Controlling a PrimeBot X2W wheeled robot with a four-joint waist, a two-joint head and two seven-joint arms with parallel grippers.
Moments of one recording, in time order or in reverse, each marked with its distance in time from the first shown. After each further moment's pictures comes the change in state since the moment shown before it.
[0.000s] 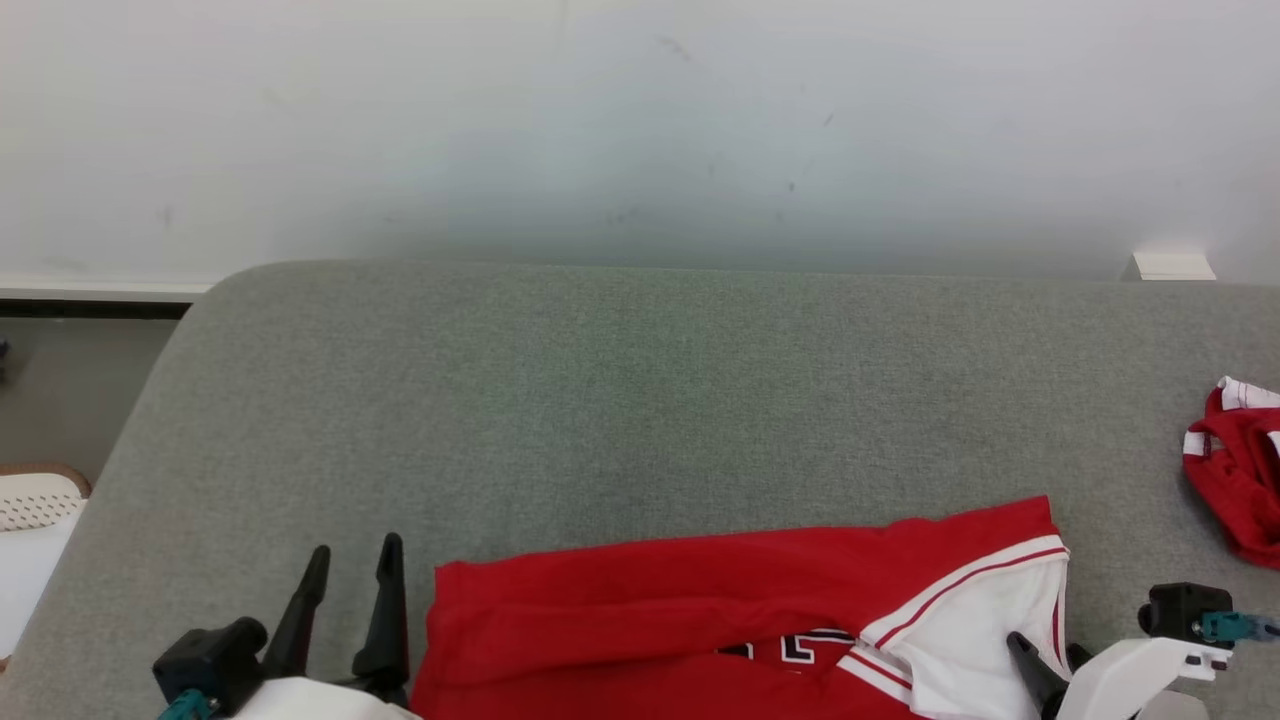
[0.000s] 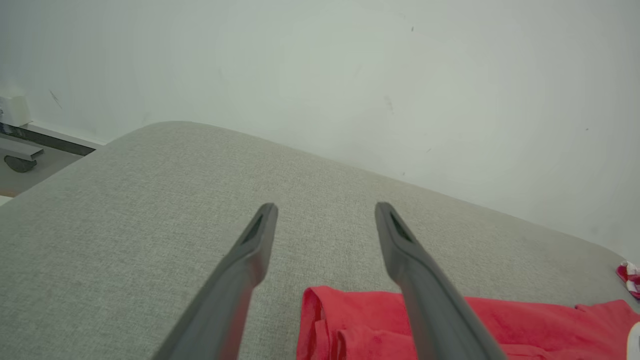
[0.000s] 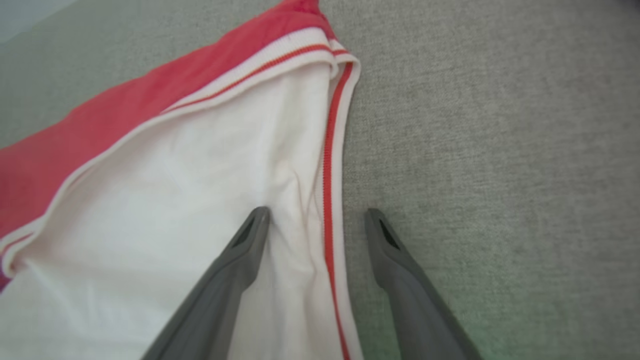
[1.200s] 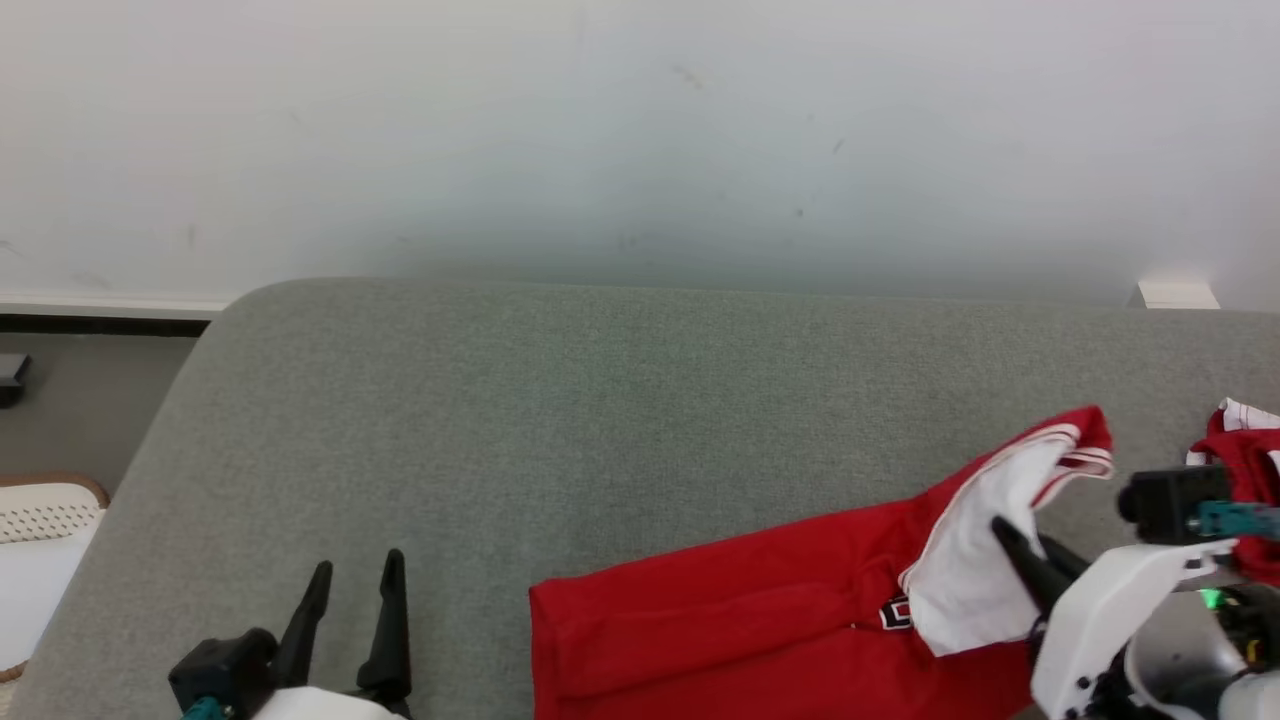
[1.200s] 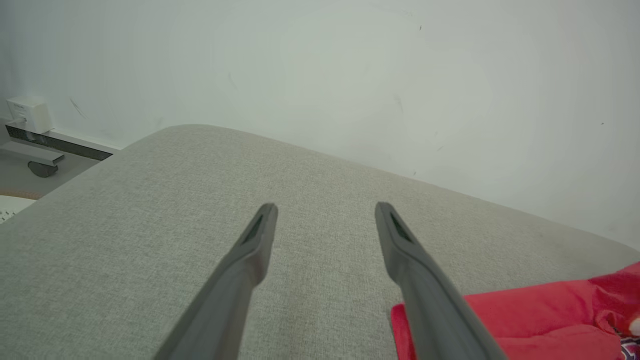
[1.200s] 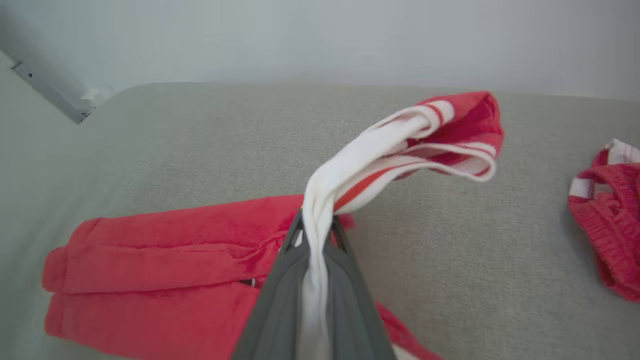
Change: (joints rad) left arm -0.006 -0.066 0.065 0.090 0.104 -0.054 -0.001; right arm 0.063 -0.022 -0.013 -0.619 -0.074 0.004 0.298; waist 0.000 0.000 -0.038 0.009
